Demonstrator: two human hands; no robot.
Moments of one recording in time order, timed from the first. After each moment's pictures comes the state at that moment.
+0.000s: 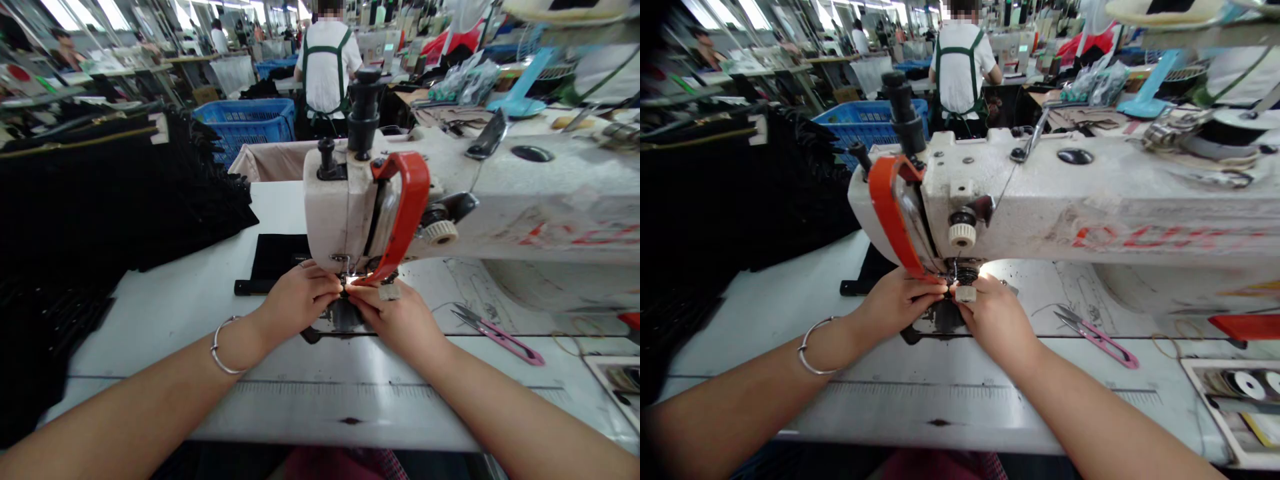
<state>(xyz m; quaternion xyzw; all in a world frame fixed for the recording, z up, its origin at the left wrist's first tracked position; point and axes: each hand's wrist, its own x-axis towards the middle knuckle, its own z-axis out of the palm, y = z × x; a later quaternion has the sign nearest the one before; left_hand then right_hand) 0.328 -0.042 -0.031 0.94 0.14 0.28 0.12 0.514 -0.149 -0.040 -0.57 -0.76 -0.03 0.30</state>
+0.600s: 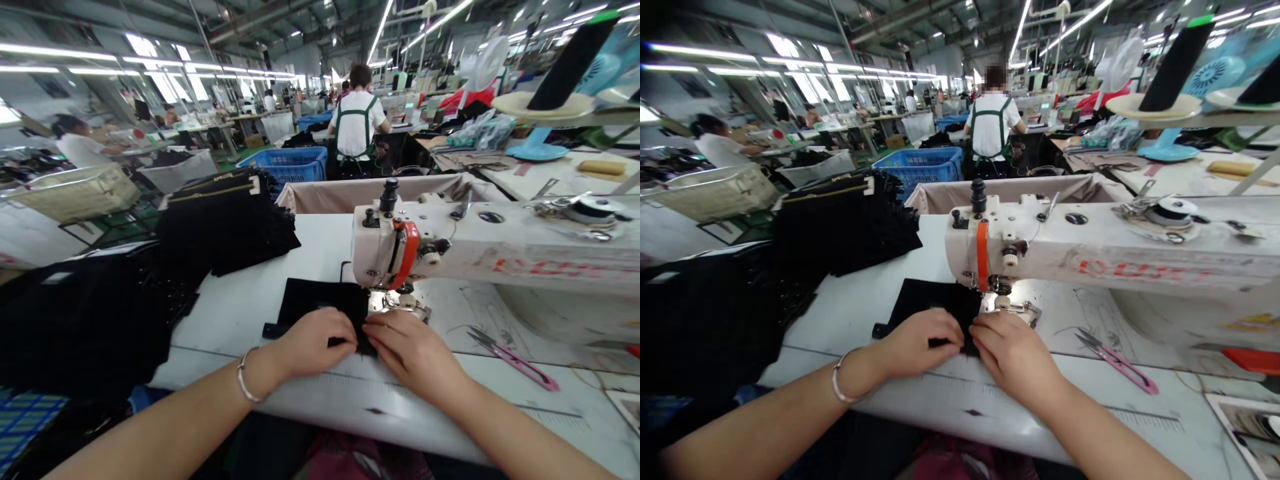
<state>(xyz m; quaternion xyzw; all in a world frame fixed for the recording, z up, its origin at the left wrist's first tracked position) 0.286 -0.091 -0.001 0.95 0.14 0.18 0.23 0.498 -0.181 -0.026 -0.49 -0.82 0.02 0.30</state>
